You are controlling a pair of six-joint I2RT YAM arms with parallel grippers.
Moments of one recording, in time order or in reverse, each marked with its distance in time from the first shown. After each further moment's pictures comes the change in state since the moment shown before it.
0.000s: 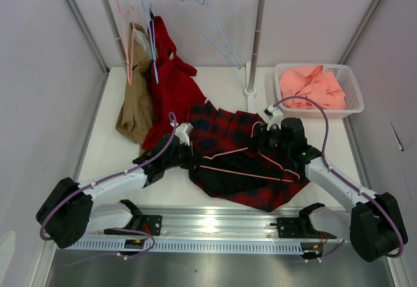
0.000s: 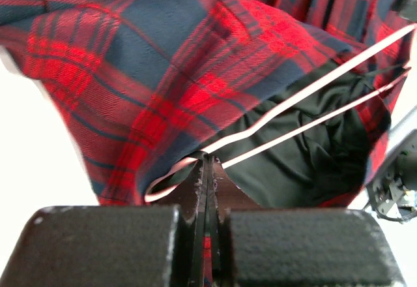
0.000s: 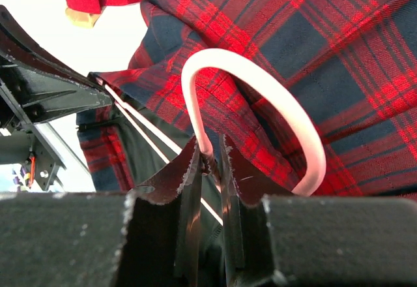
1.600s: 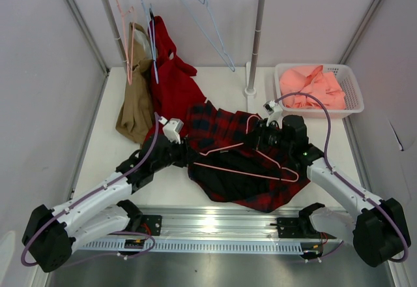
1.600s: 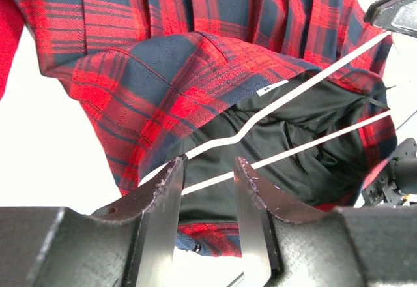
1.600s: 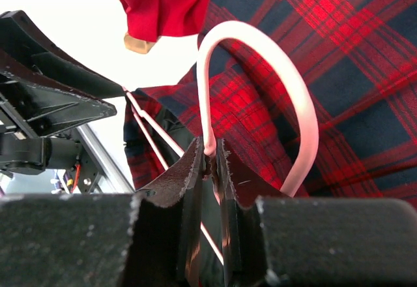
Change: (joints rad) left arm 0.000 -0.255 0.043 -0.191 -0.072 0.076; right arm 0.034 -0.043 0.041 0.043 -0.046 0.082
